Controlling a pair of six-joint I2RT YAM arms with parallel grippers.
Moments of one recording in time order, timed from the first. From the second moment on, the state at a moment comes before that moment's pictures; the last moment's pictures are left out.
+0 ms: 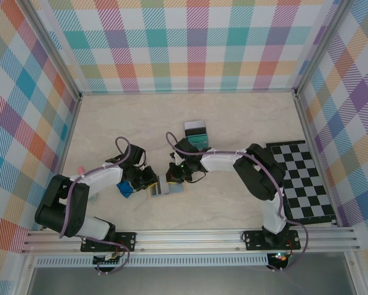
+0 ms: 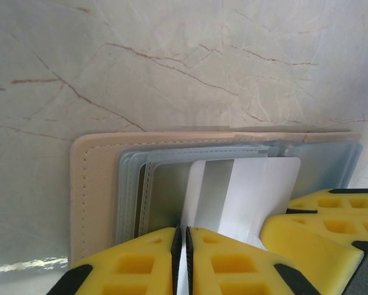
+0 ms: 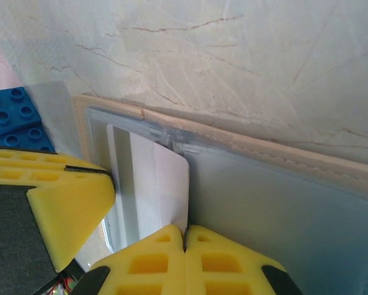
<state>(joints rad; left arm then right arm) -0.37 1.43 0.64 -0.42 0.37 -0.79 0.86 1.99 1.20 -0.25 -0.51 0.83</state>
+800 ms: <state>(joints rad) -0.37 1.18 0.68 -0.43 0.45 -0.85 0.74 1.62 1.02 -0.22 -0.46 0.77</state>
